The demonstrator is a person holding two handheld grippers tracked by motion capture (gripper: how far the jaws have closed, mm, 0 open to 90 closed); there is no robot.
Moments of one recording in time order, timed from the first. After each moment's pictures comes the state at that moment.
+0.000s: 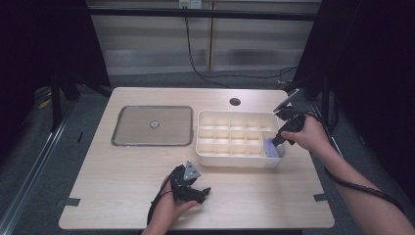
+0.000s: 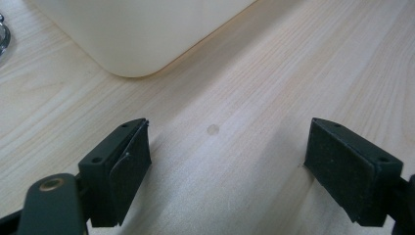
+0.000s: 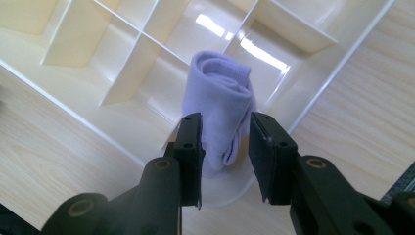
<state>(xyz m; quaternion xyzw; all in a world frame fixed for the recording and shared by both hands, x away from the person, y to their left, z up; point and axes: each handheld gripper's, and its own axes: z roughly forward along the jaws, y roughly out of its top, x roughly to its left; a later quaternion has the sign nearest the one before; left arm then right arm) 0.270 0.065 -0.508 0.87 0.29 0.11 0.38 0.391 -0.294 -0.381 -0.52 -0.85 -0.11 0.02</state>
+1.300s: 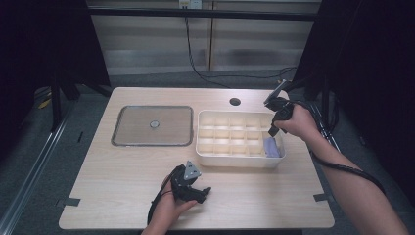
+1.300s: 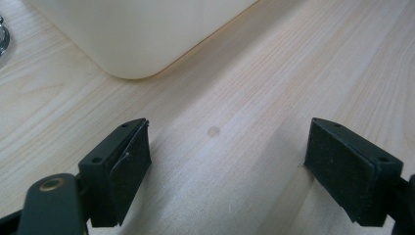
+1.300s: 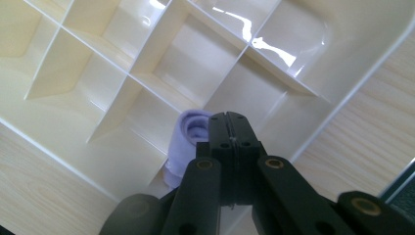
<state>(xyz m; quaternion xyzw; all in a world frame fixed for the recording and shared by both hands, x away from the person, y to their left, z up) 0.271 0.064 -0.508 0.87 0.29 0.11 0.38 0.432 -0.276 -0.385 -0.51 -0.86 -0.07 0.02</state>
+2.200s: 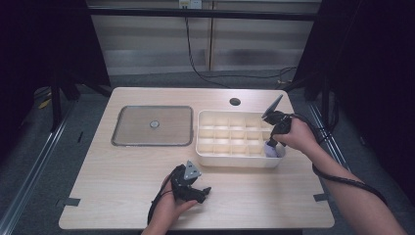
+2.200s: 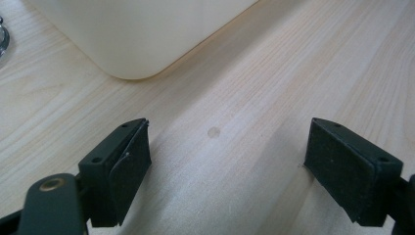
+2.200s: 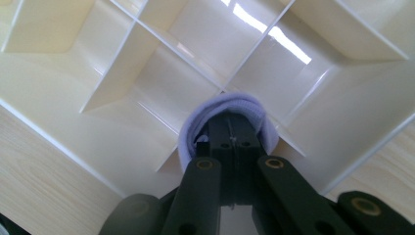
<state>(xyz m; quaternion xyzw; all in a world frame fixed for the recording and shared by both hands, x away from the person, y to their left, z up) 0.271 0.064 -0.508 0.87 0.29 0.11 0.38 0.407 -0.274 -0.417 -0.49 -0.87 -0.06 0.05</state>
